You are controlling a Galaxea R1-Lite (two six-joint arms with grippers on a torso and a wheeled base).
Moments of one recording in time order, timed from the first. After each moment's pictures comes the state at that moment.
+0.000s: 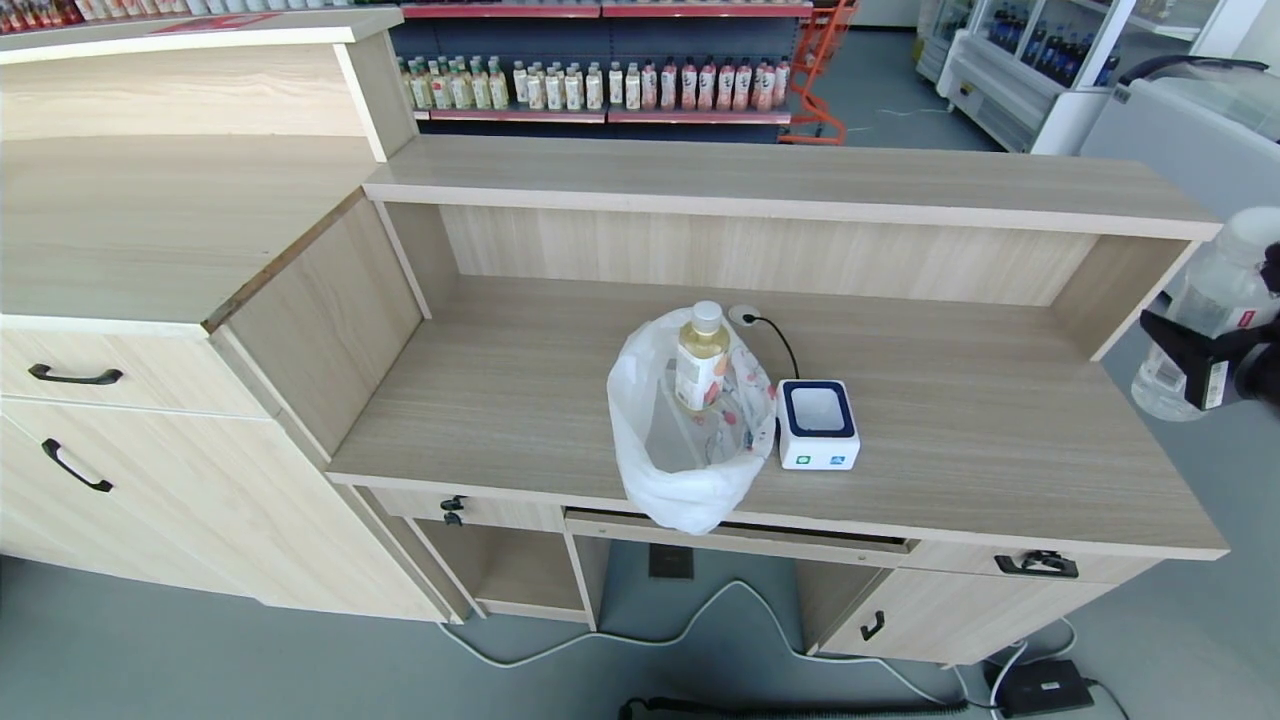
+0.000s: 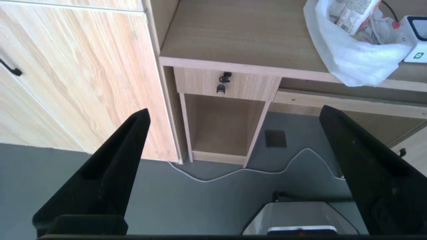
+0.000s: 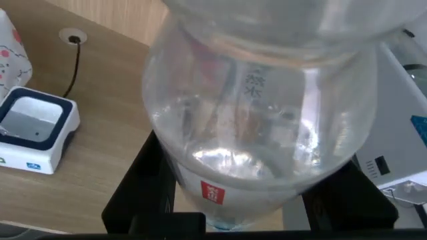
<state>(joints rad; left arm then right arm) -0.01 0.00 0.00 0.00 -0.02 -0.02 -0.25 1.50 -0.61 -1.00 0.19 -0.47</state>
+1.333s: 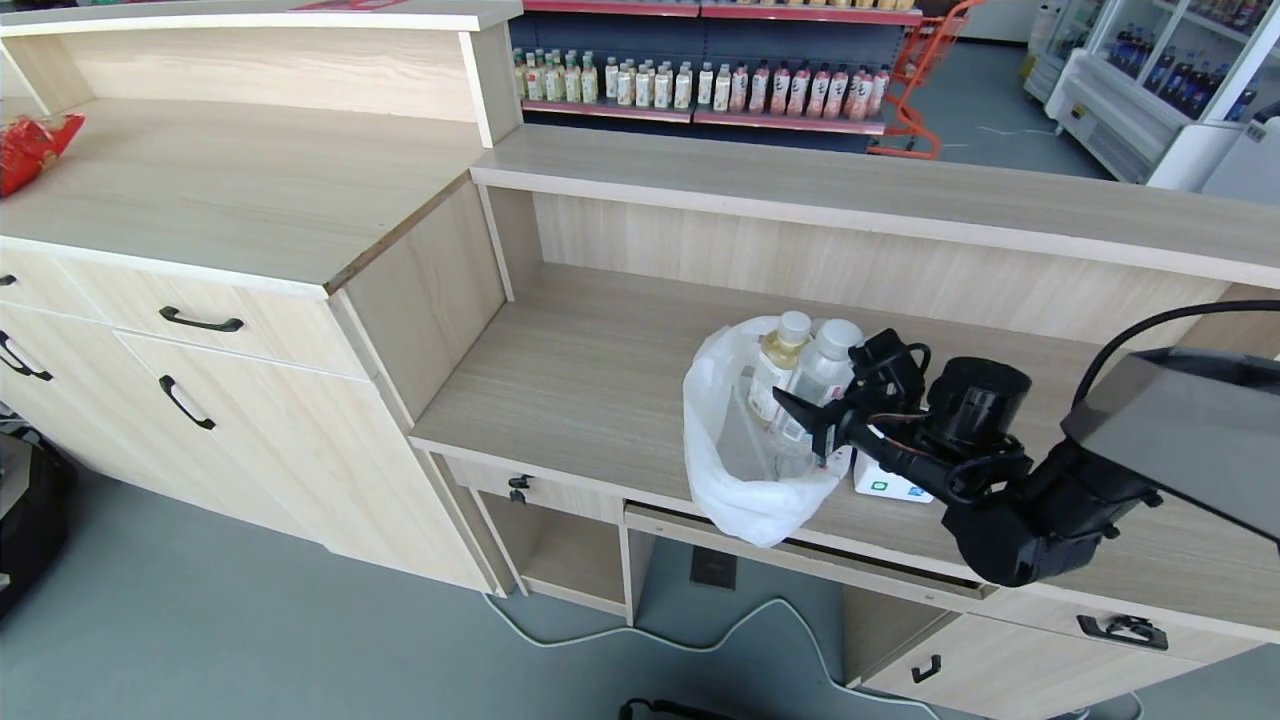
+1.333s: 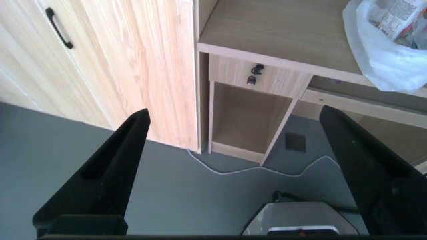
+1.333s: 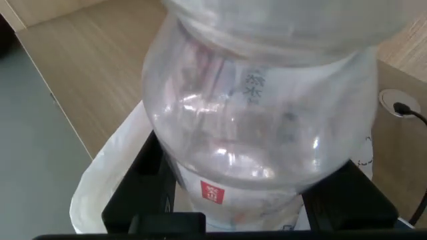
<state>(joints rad) -0.01 0.00 0.00 0.00 -0.02 -0.02 0.26 2.25 -0.91 -1.40 0.32 -0.21</state>
